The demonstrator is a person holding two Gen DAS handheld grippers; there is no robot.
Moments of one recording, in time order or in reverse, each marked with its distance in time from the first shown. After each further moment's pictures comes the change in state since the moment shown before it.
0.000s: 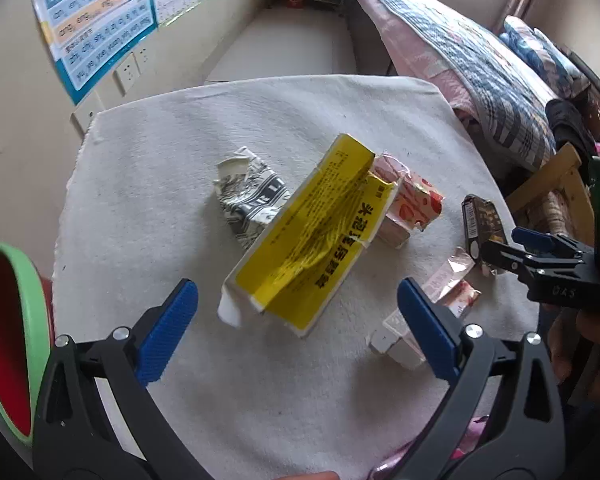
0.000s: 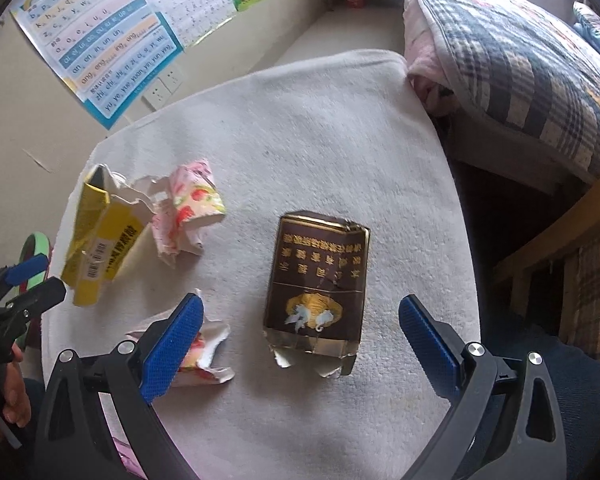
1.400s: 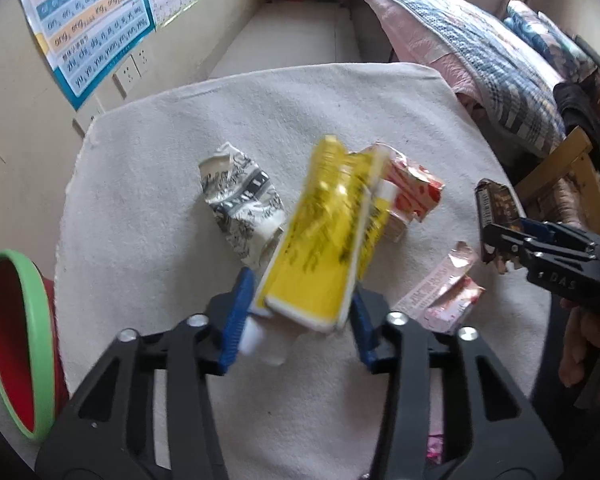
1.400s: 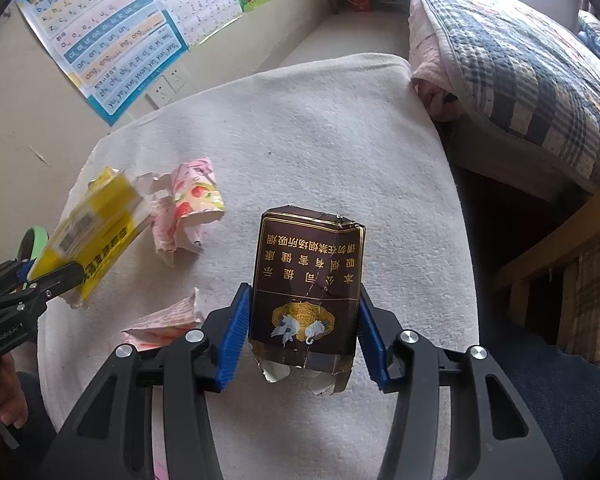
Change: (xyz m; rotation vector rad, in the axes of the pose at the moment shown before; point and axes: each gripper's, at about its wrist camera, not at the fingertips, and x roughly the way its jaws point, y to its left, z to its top) left arm 0.004 -0.017 0.000 0.013 0.029 0.041; right arm -0.004 0.001 -0.002 -0.033 -0.017 -0.002
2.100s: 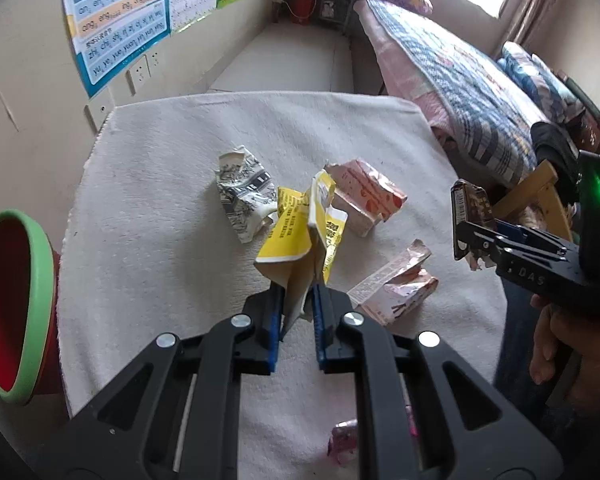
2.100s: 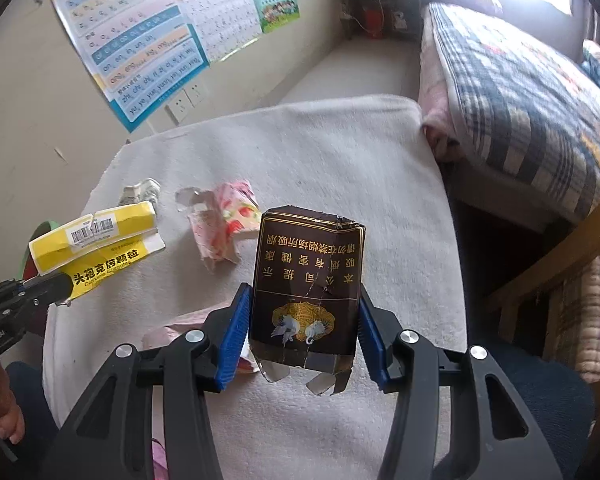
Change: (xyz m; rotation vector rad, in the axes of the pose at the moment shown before) left arm -0.054 0.009 -0.029 -0.097 -0.101 -0.077; right arm -0.038 0.026 -0.003 -0.073 -0.093 -0.013
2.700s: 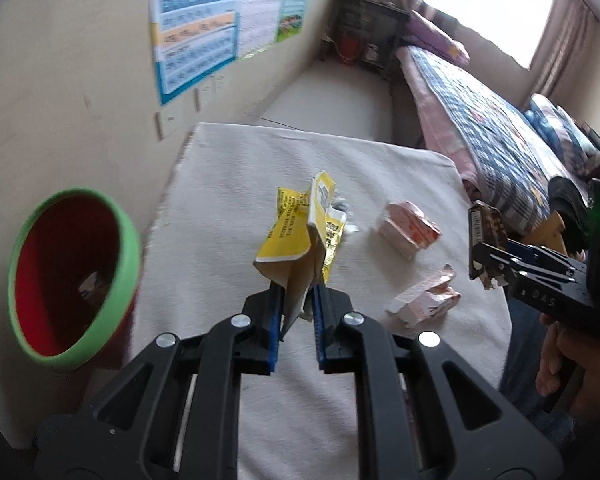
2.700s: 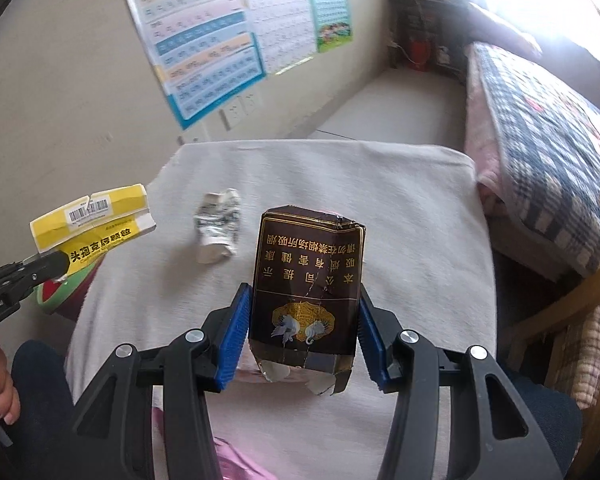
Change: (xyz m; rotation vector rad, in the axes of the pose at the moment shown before) left arm -0.072 0.060 -0.024 -0.140 -0.140 0.099; right arm -0.027 0.076 0.011 -0.153 -0.054 0.075
